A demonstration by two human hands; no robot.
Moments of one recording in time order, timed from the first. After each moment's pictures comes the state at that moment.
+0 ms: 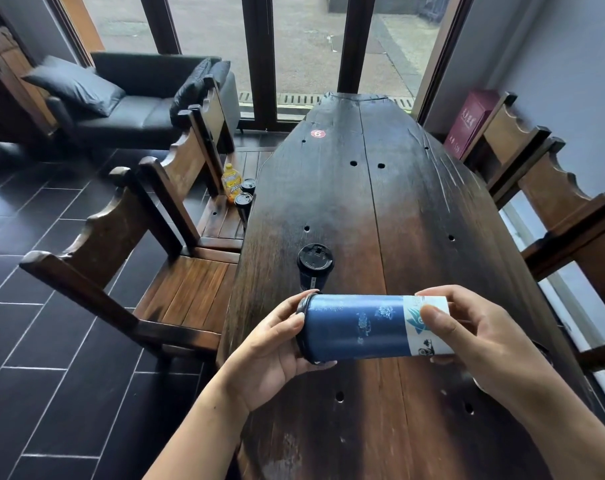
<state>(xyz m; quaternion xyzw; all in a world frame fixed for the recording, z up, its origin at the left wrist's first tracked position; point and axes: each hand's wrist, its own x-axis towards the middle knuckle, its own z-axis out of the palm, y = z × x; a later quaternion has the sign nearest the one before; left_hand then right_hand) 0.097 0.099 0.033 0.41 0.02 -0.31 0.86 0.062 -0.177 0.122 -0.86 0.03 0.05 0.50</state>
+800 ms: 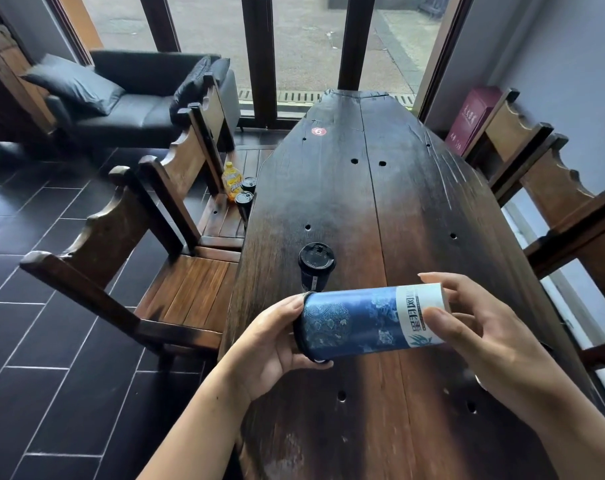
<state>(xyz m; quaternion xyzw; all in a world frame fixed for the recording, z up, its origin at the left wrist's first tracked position) 0.111 0.100 0.033 0.46 0.03 -0.31 0.83 0.064 -0.173 0.127 -0.85 0.00 0.04 0.53</state>
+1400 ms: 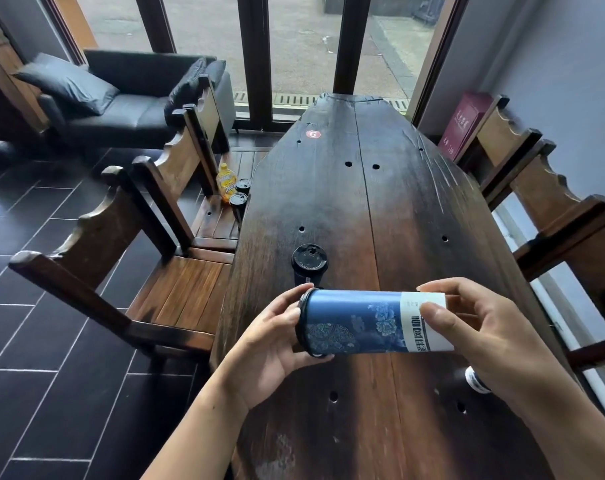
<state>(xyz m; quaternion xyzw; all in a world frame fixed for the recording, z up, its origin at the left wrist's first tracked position) 0.102 0.091 0.032 0.41 0.01 -0.27 0.87 0.062 -0.183 0.132 -0.86 0.04 0.03 0.51</state>
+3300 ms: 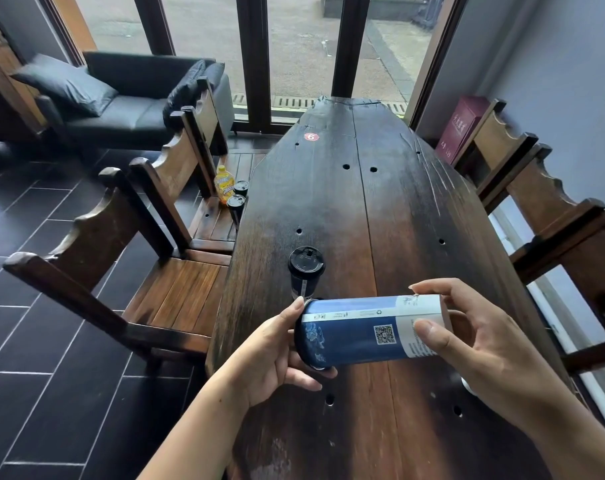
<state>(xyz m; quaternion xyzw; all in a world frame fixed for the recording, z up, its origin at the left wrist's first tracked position) 0.107 0.081 0.037 0.49 0.07 -0.39 0.78 0.056 -0.185 0.133 -0.88 -0.03 0.02 0.47</state>
